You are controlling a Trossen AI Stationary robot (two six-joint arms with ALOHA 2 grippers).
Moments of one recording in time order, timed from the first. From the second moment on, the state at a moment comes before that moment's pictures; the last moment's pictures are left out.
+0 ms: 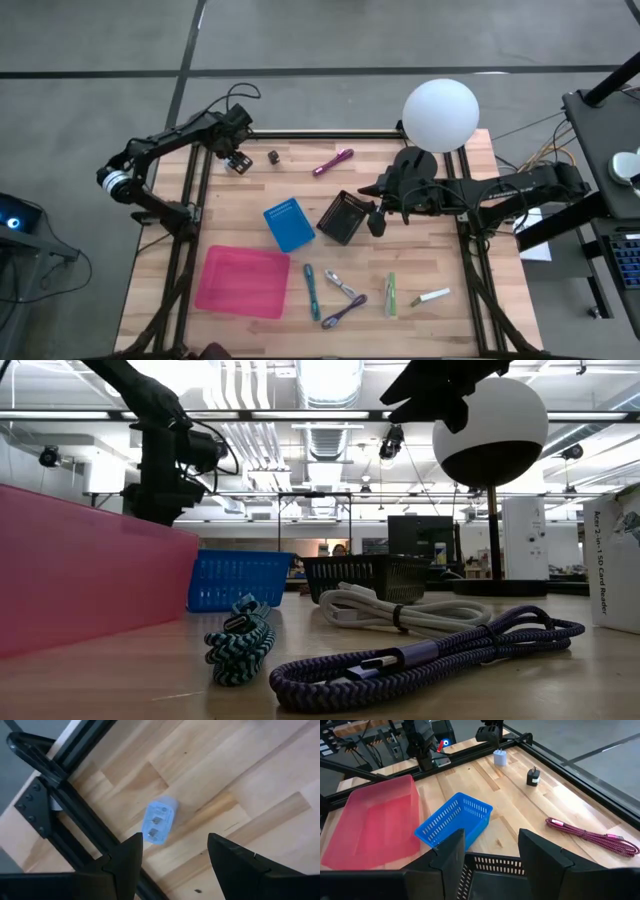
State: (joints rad) left arm 0.89 1.42 1.04 -1.00 -0.23 0.05; right arm 0.10 1.20 0.90 -0.17 0.36 0.39
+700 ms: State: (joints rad) left arm 0.93 1.47 1.04 -1.01 -0.24 0.17; right arm 0.10 1.20 0.90 -0.18 0.36 0.39
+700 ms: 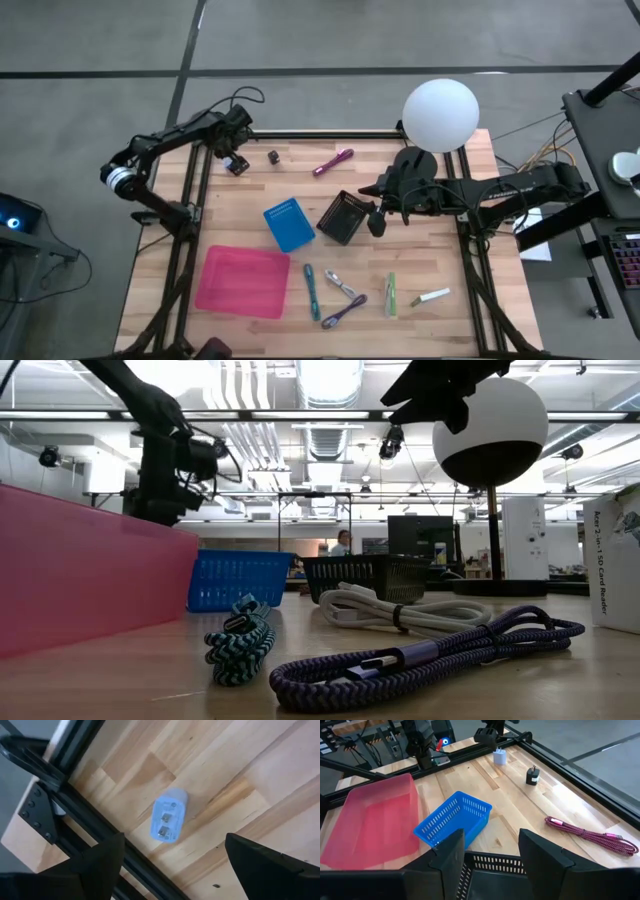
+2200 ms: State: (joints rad) left arm 0.95 1.69 1.04 -0.95 -0.27 0.23; right arm 0.10 1.20 0.90 -0.18 0.36 0.39
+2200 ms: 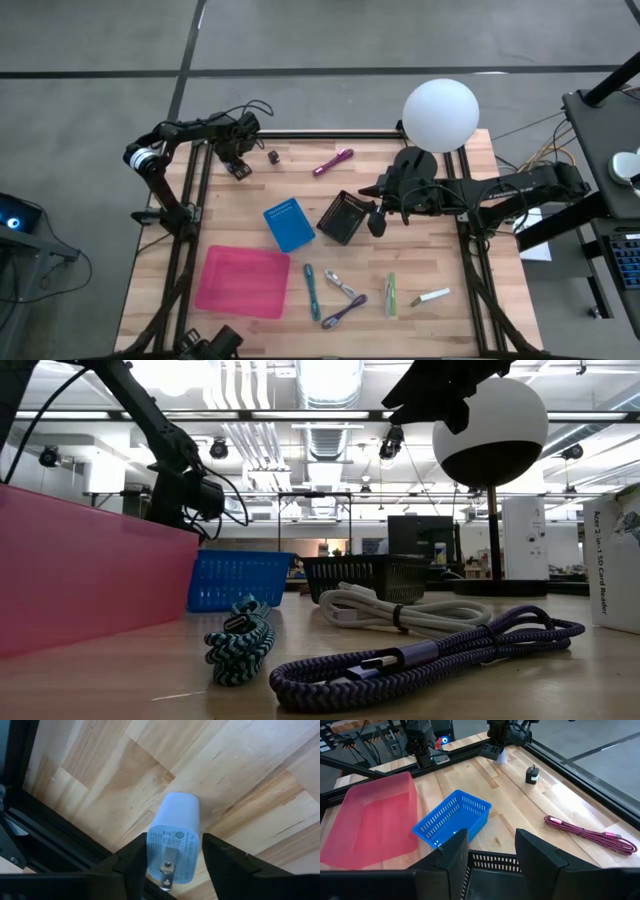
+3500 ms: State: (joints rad) left arm 0.95 1.30 1.03 -0.73 0.71 0.19; right arm 0.10 1.20 0.90 -0.18 0.36 0.39
